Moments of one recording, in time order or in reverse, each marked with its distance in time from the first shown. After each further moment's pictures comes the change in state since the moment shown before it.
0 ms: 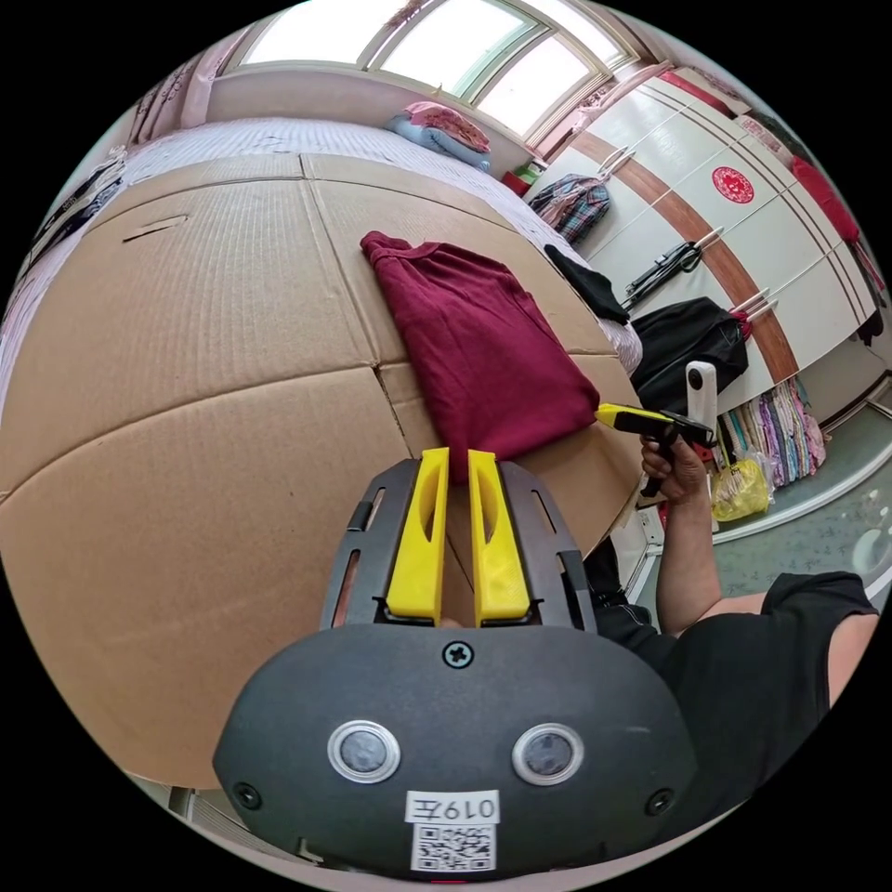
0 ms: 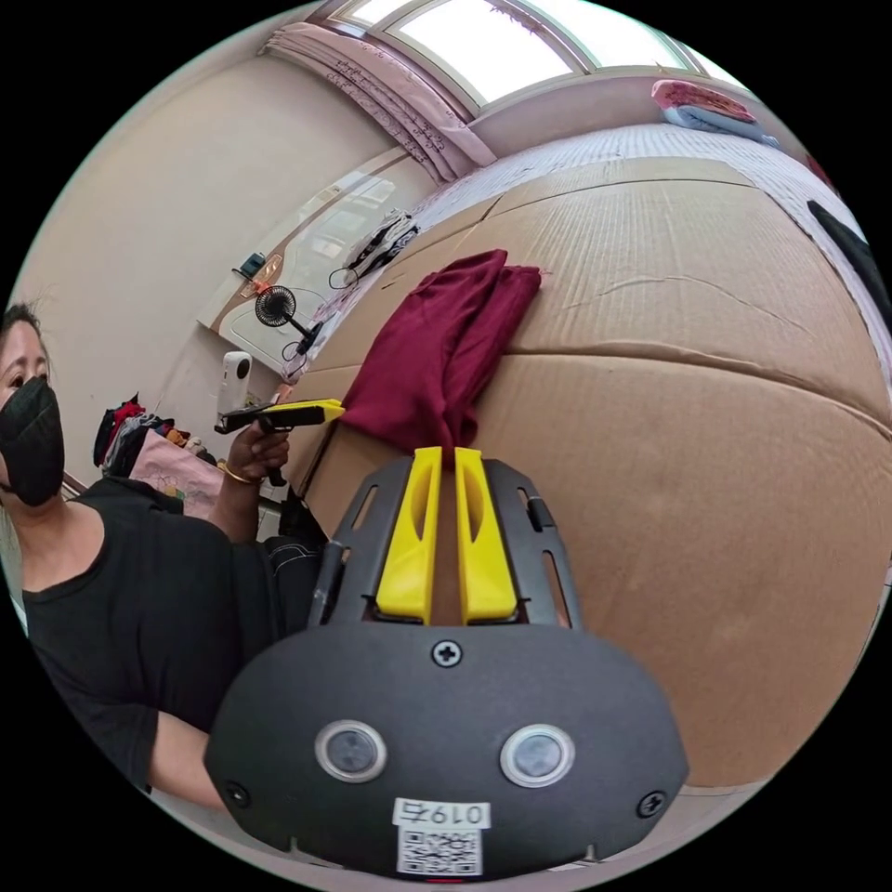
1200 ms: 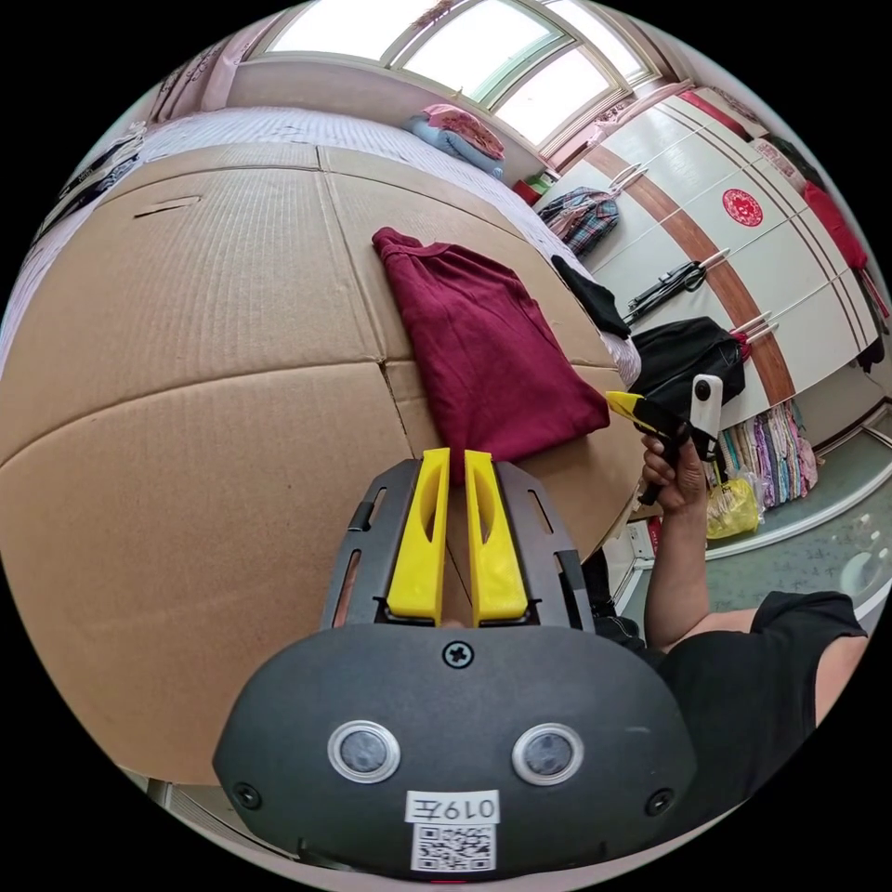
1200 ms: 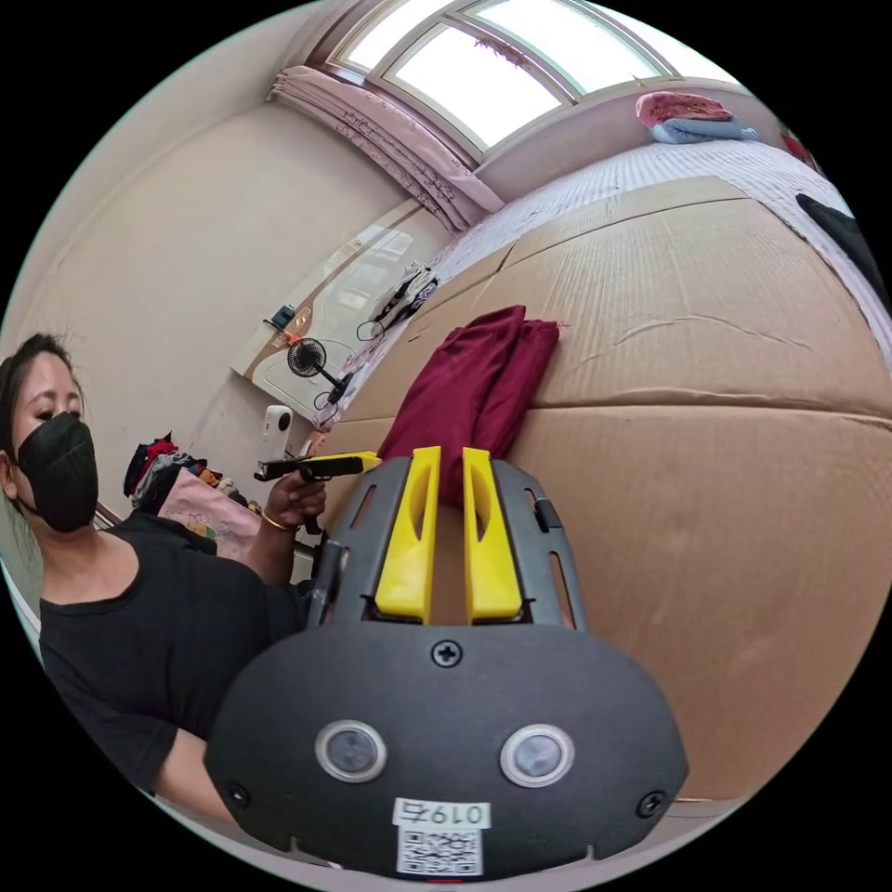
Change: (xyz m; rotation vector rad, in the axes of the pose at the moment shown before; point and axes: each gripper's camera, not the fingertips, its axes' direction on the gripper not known) left arm -0.004 0.039 0.004 0.014 0.025 -0.056; right arm -0.017 -0.032 -0.061 0.157 -0.101 0.029
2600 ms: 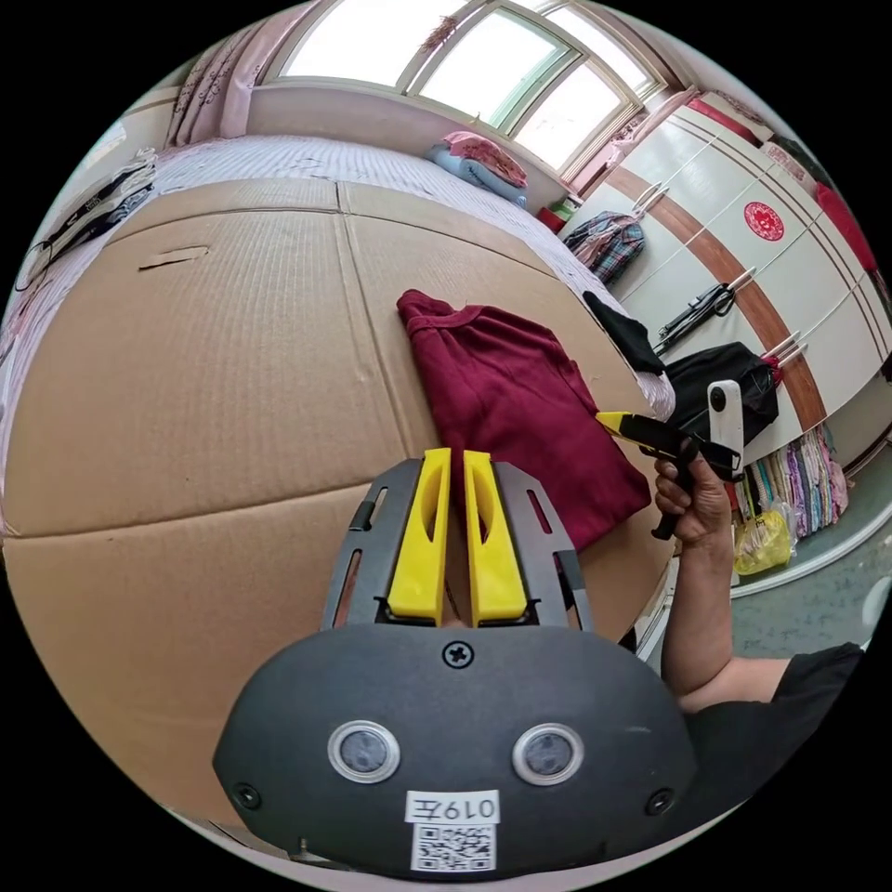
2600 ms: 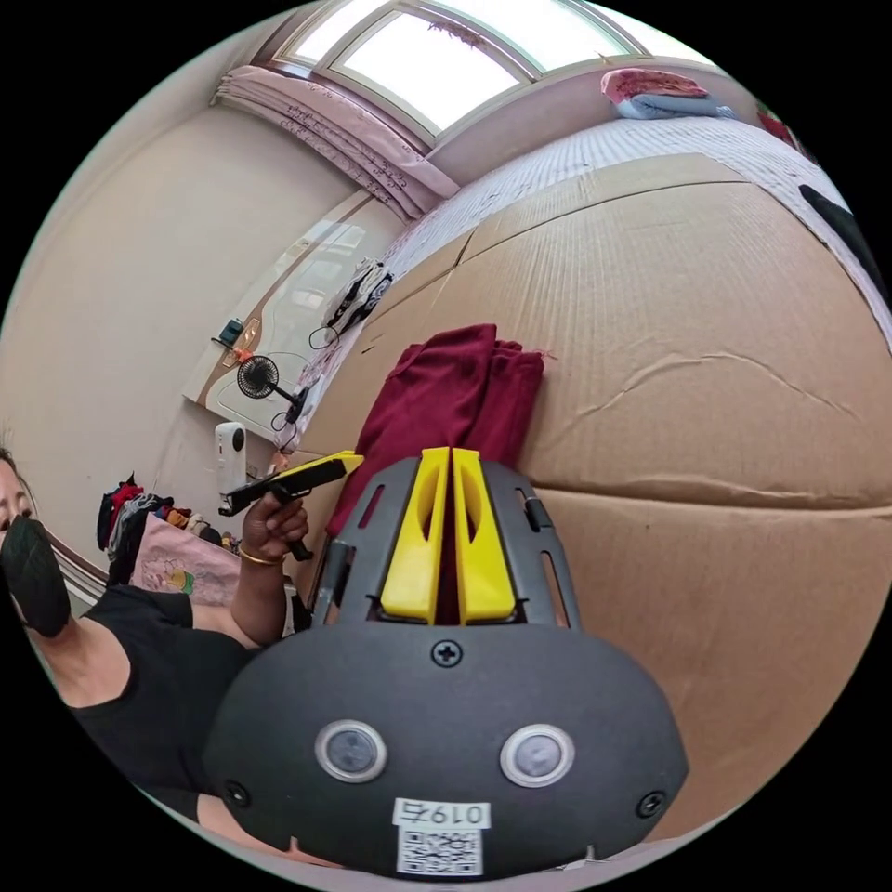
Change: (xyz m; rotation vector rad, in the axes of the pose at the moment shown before) left arm -0.003 -0.115 0.010 0.091 -0.119 -0.001; right arm 0.056 -0.157 0.150 -0.040 0.100 0.103
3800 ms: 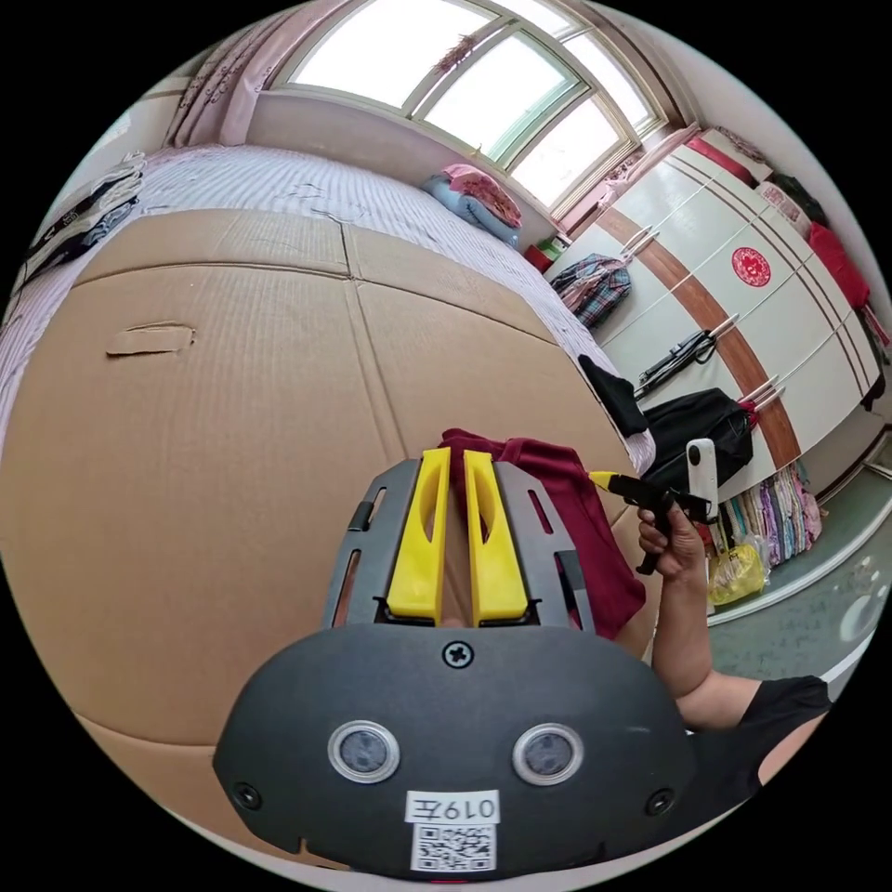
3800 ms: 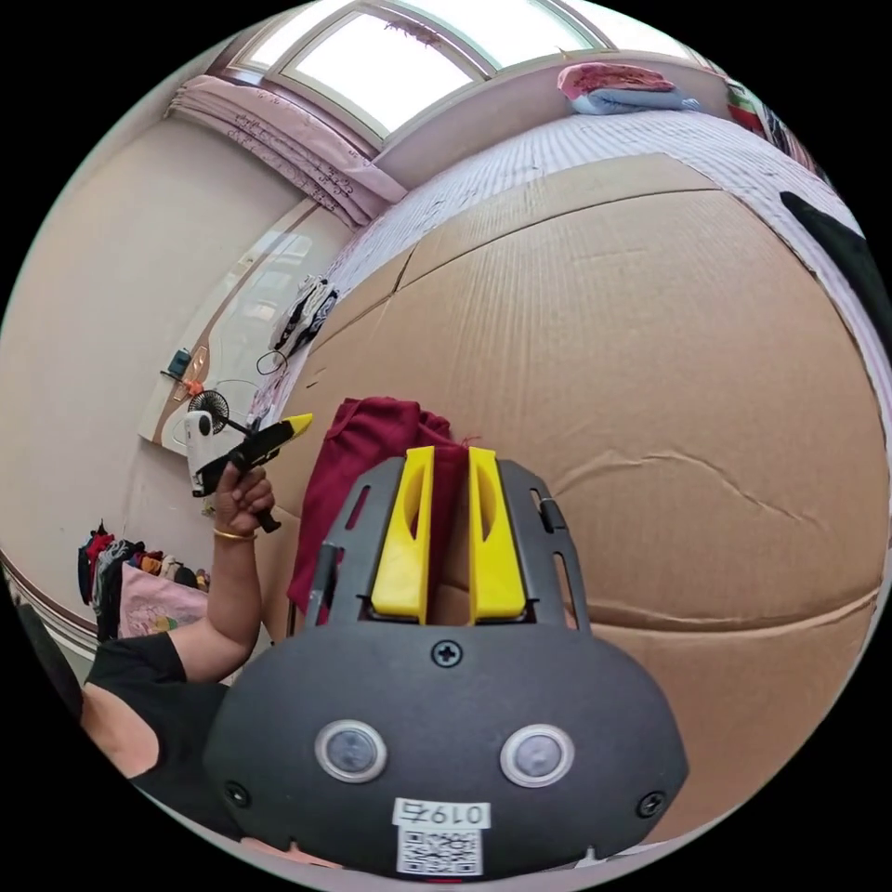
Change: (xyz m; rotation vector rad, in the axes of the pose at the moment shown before) left arm -0.077 -0.233 0.003 0.106 0.108 -0.013; right arm 0.052 -0.137 0.080 -0.017 0.124 0.086
